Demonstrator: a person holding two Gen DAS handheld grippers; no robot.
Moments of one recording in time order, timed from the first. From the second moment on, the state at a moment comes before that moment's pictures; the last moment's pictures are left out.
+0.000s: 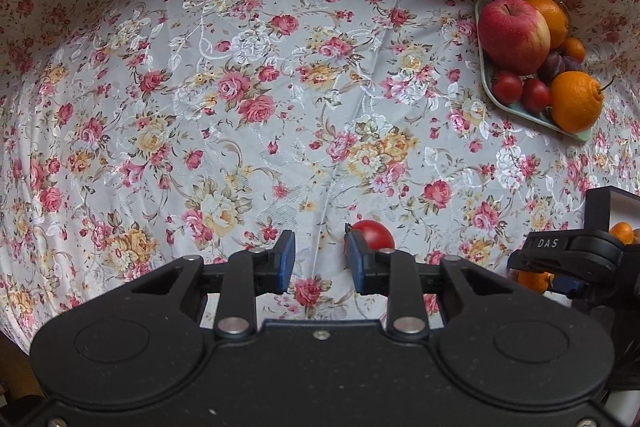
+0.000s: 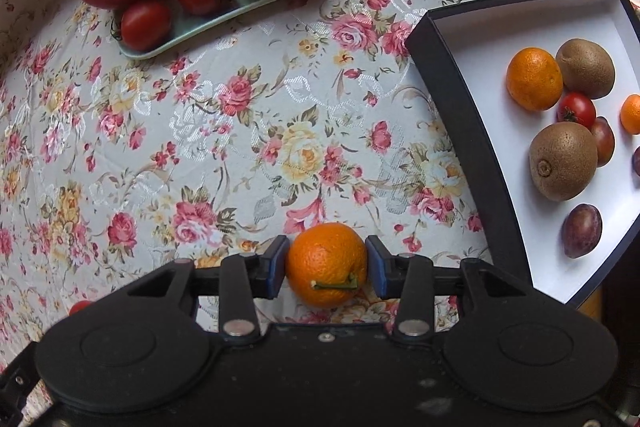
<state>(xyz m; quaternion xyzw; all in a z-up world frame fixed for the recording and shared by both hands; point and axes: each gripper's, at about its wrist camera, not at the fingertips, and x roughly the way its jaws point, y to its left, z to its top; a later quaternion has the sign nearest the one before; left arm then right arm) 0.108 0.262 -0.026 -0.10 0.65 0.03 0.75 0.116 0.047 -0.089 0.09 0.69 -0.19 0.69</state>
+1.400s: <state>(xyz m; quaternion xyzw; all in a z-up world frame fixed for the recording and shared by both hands) 0.124 0.216 -0.076 -0.04 0.66 0.00 0.75 0.101 0.073 -0.027 0.12 0.66 -0.07 0.74</state>
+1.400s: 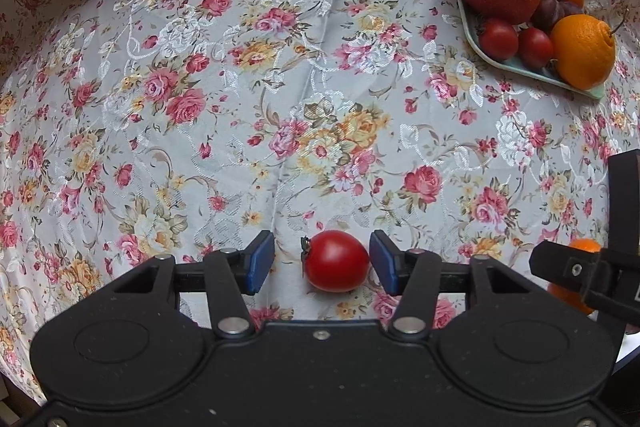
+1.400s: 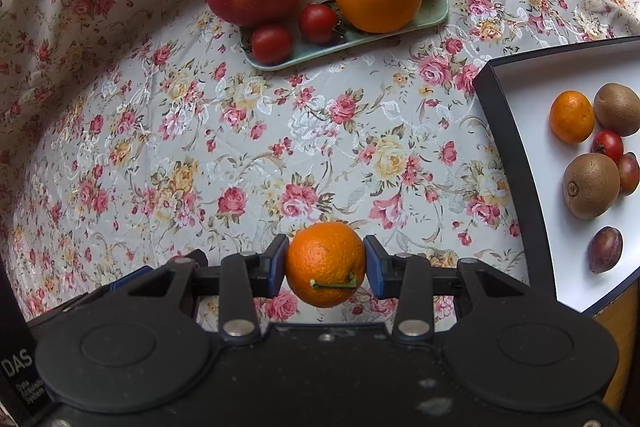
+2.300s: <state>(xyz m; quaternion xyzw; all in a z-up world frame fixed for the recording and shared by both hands) 0.131 0.212 -0.069 -0.07 0.65 0.03 0.75 0.092 0.032 -0.014 0.15 0.65 -0.08 0.74</state>
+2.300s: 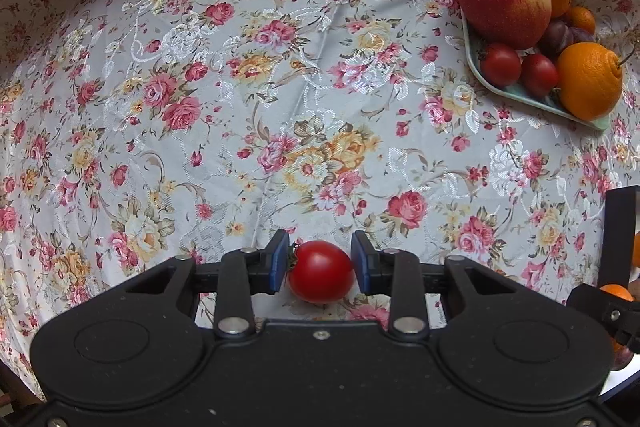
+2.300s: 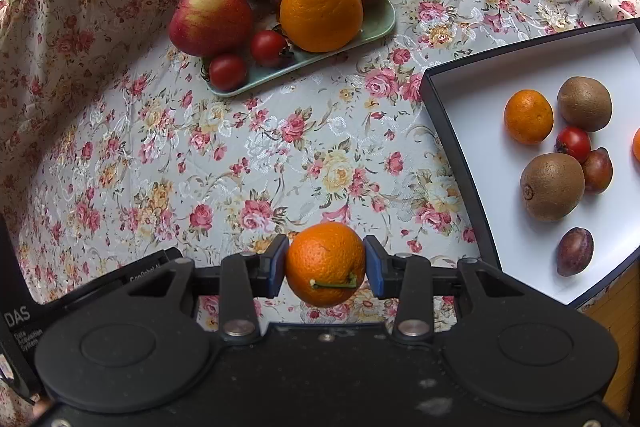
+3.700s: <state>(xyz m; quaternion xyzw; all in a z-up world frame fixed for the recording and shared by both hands) 0.114 -0.040 0.001 0.02 0.59 -0.14 0.79 0.014 -0.268 0.000 0.23 0.56 -0.33 0.72</state>
